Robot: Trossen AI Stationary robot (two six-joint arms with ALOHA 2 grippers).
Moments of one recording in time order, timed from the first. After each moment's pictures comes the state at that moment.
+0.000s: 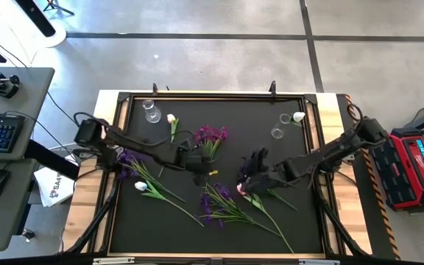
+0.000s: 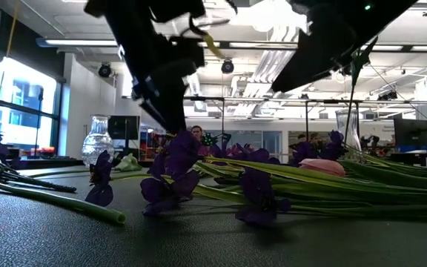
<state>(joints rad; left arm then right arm) -0.14 1.77 1.15 -0.56 -0.39 -0.51 0.40 1.47 0.87 -0.25 0.74 0.43</state>
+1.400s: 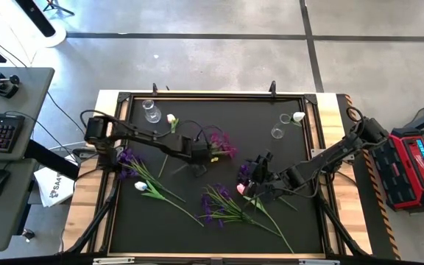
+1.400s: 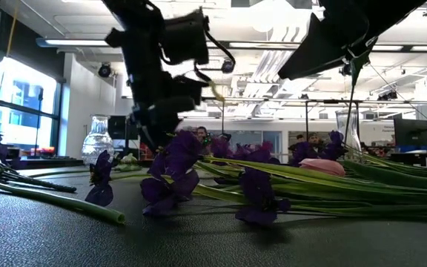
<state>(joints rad) 0.01 1.83 1.14 -0.62 -0.22 -0.50 0.49 1.47 0.87 -0.27 0.89 0.50</state>
